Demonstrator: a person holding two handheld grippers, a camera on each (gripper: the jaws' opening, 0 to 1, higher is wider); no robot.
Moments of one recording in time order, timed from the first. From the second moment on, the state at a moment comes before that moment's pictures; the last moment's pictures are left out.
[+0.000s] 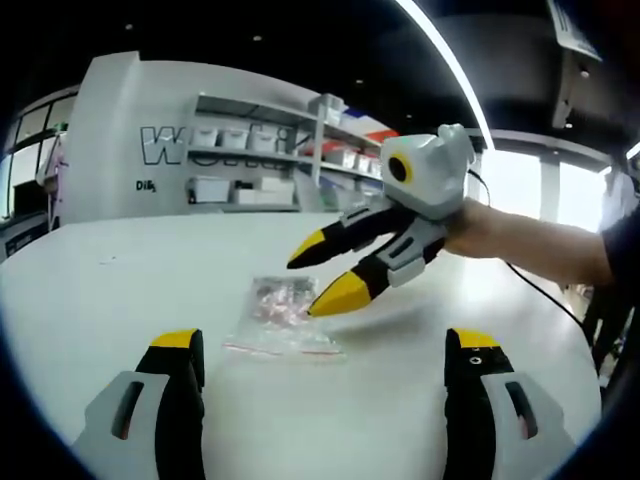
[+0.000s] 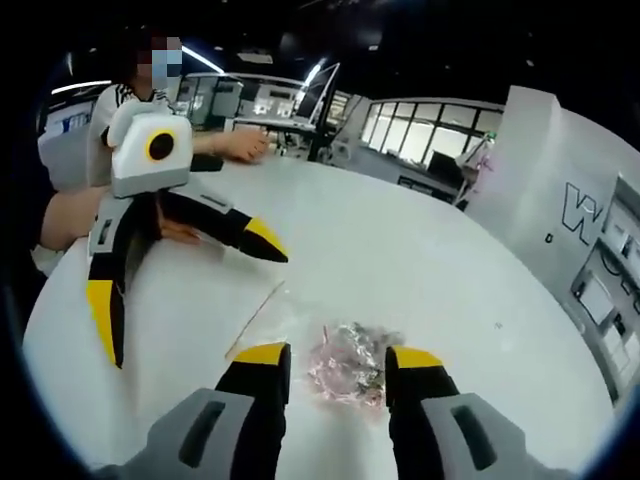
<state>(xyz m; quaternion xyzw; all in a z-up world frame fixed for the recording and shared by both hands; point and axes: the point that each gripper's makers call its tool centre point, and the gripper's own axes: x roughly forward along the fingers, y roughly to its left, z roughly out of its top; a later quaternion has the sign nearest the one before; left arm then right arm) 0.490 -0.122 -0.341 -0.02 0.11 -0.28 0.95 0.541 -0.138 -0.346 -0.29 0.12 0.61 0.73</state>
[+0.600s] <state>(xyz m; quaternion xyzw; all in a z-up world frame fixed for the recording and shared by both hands) 0.492 -0.122 -0.342 -0.02 0.11 -0.28 0.95 0.543 -0.137 -0.349 -0.32 0.12 0.61 0.71</state>
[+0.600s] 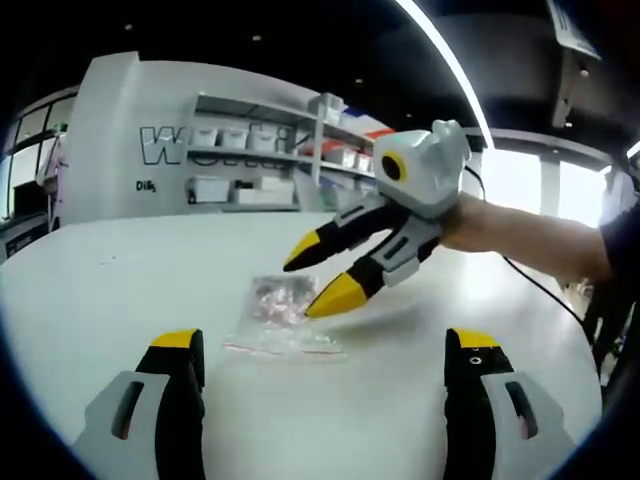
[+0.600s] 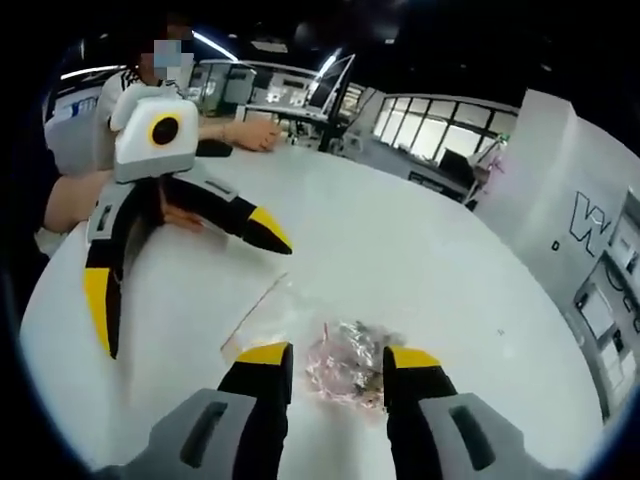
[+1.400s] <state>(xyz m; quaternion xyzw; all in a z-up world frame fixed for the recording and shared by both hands) 0.491 -0.122 -0.342 -0.02 0.11 -0.28 0.95 0.541 -0.132 -0.352 -0.35 0.12 0.63 0.68</state>
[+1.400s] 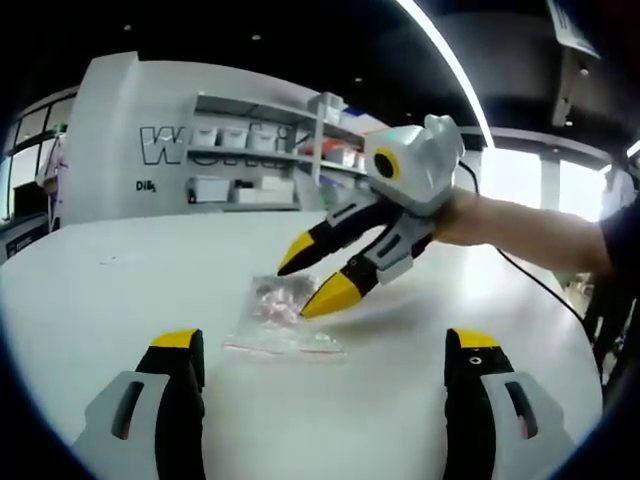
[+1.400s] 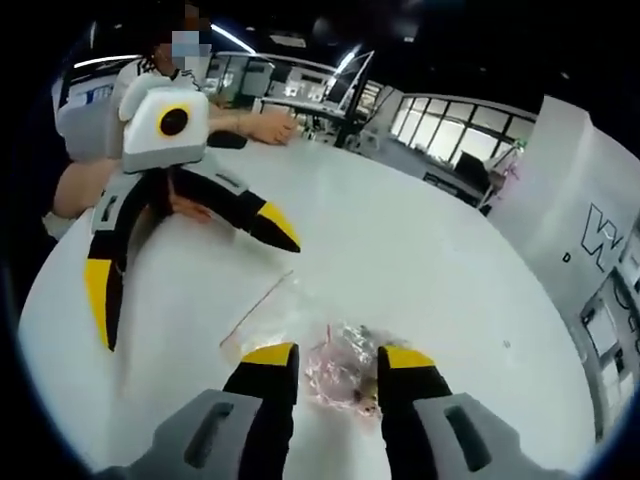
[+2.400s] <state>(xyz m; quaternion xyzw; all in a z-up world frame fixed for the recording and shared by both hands) 0.492 -0.123 -0.342 -0.02 0.11 -0.28 0.95 0.555 -0.132 -0.361 -0.39 0.13 0.64 0.65</state>
